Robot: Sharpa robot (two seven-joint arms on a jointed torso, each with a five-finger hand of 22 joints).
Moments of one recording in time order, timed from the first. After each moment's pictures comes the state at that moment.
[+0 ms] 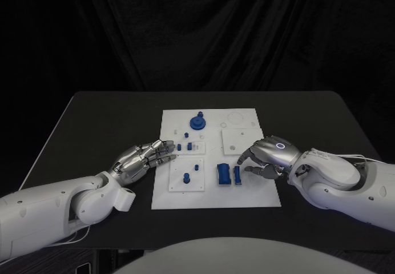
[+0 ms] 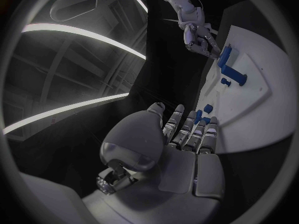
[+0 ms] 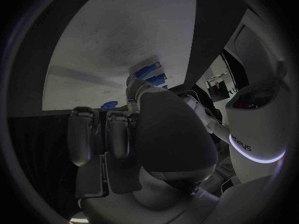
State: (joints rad) left arm 0.97 -1.00 -0.21 1.54 -0.04 0.16 0.63; left_hand 1.31 0.29 -0.07 0.21 0.46 0.55 0.16 0.11 0.06 0.26 0.27 0.36 0.06 0.12 0.26 0.15 0.03 0.11 0.16 0.29 0.06 0.19; right arm 1.14 -1.01 -0.25 1.76 -1.80 -0.43 -0.10; right_hand 1.53 -0.16 0.41 0.22 0.05 1.00 0.07 0.12 0.17 1.47 -0.02 1.57 1.31 1.46 -0.09 1.55 1.31 0.02 1.47 0.02 1.49 1.31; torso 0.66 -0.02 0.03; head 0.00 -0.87
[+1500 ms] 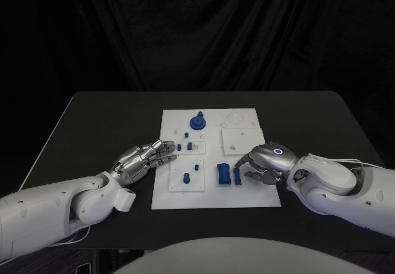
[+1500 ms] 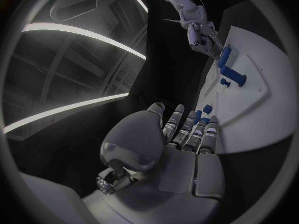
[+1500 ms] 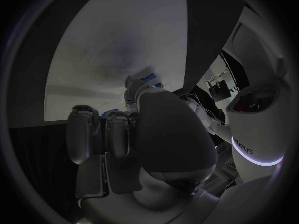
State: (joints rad) left arm 0.97 -0.99 -0.21 1.54 -0.04 0.17 0.63; left_hand 1.31 0.29 -0.07 0.21 0.46 0.55 0.16 0.12 0.06 0.26 0.27 0.36 0.06 0.12 0.26 0.15 0.03 0.11 0.16 0.29 0.06 0.19; right arm 1.11 -1.00 -0.25 1.77 -1.79 -0.39 -0.14; right_hand 1.53 -0.16 0.45 0.21 0.08 0.91 0.08 0.07 0.12 1.47 -0.02 1.54 1.31 1.47 -0.09 1.53 1.31 0.02 1.47 0.03 1.44 1.31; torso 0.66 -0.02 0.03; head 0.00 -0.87
